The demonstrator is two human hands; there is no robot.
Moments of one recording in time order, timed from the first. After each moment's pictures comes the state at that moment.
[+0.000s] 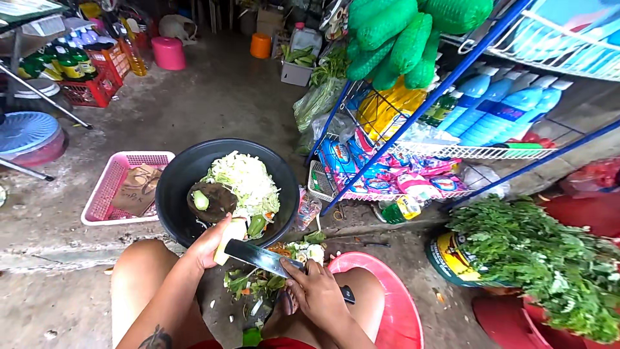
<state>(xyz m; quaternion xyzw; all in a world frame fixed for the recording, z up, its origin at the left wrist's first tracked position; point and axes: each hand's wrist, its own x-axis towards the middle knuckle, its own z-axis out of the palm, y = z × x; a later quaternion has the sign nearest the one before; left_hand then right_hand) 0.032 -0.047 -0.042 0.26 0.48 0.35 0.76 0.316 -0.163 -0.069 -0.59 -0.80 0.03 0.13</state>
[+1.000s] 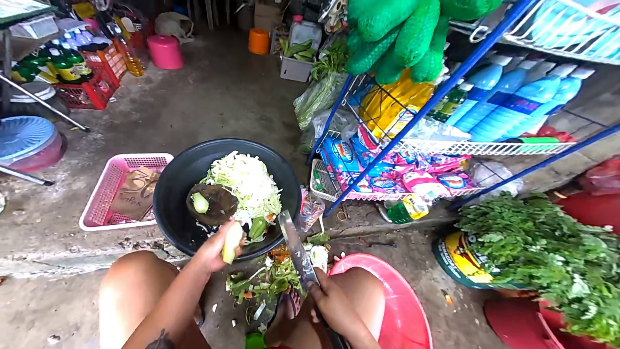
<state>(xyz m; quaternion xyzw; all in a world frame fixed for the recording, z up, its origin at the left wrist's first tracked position) 0.046 -0.028 -0.064 0.21 0.50 0.37 0.75 0.330 -0.152 -0.044 -0.66 -0.46 0.56 0.18</state>
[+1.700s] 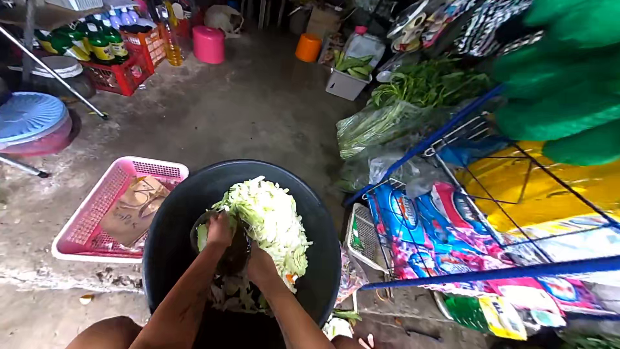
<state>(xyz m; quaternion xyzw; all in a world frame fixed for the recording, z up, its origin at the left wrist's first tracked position) -0.020 0.212 -0.183 0.49 0.80 0.15 0.32 0.133 0.161 -0.141 -0.62 -0.67 0.38 -0.11</state>
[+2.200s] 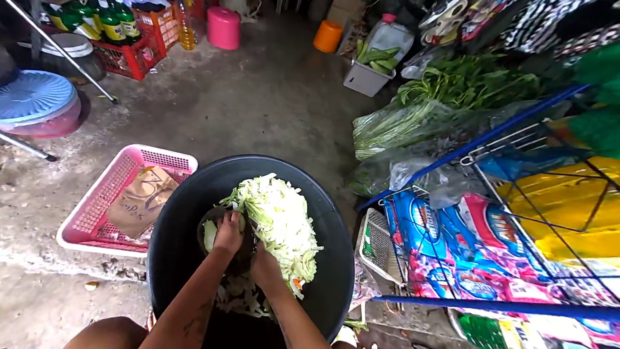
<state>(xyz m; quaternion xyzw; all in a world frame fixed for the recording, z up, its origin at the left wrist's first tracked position) -0.017 0.206 -0.192 0.54 0.77 0.10 0.31 0.121 0.169 -0.170 -0.65 -0.66 0.37 -0.13</state>
